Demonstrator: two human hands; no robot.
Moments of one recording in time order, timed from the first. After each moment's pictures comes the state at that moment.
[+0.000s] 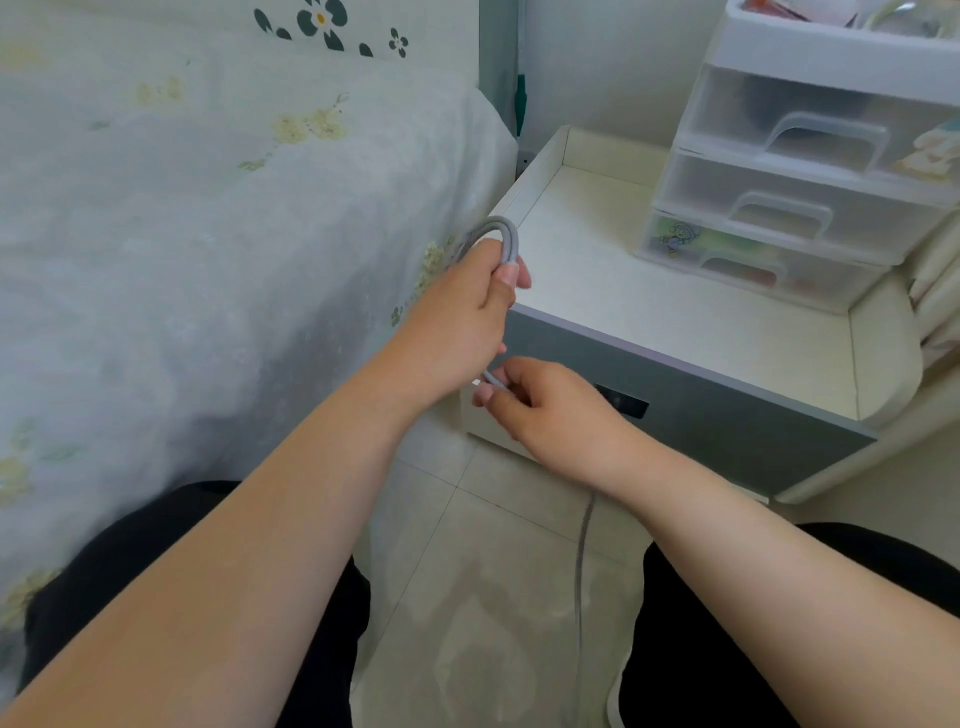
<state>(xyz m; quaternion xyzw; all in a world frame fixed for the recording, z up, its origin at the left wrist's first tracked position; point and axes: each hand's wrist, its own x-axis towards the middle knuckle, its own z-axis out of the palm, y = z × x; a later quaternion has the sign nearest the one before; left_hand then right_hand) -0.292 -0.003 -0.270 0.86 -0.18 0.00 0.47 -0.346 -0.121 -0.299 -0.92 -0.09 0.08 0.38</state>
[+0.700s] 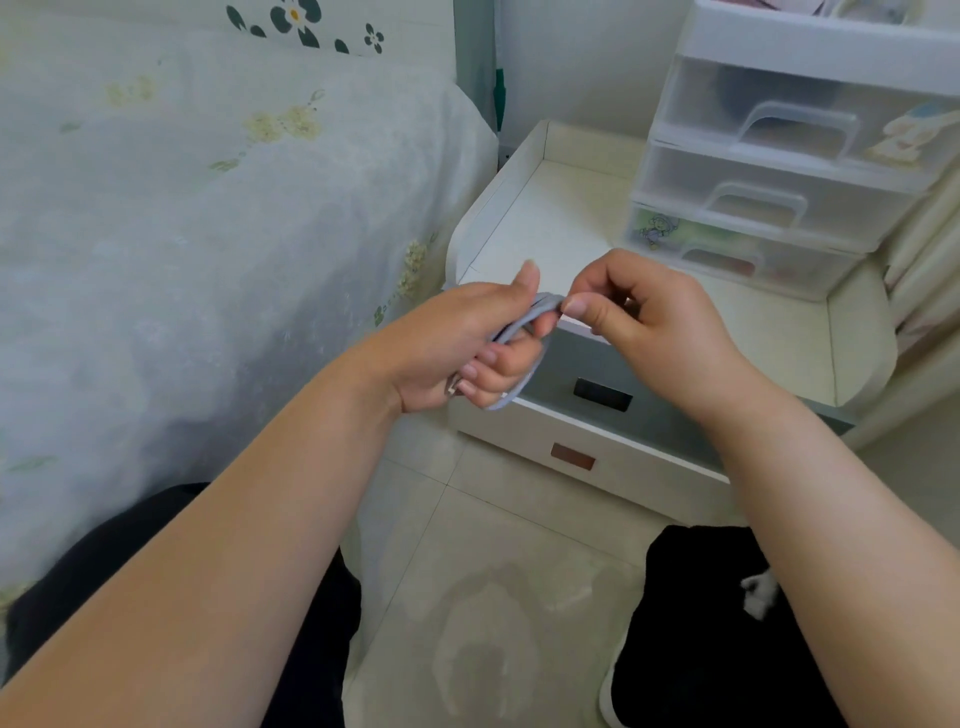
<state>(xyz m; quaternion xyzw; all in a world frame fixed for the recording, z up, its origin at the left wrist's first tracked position) -0.296 -0.010 -0.266 0.61 -0.21 -0.39 0.65 -0.330 -0.198 -0.271 -0.89 -0.11 -0.14 0.42</state>
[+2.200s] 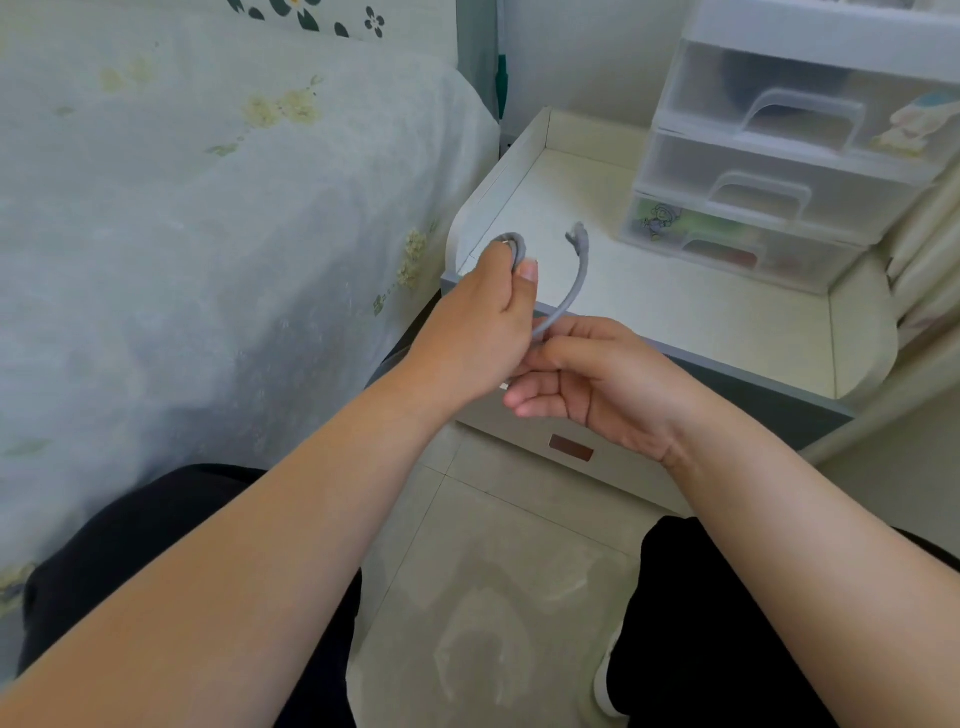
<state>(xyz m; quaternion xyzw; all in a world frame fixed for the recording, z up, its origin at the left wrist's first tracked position) -0.306 -0.037 -0.282 0.89 -0.18 0.01 0.42 -0.347 -0.166 -0.284 -0.59 -0.01 0.24 0.77</state>
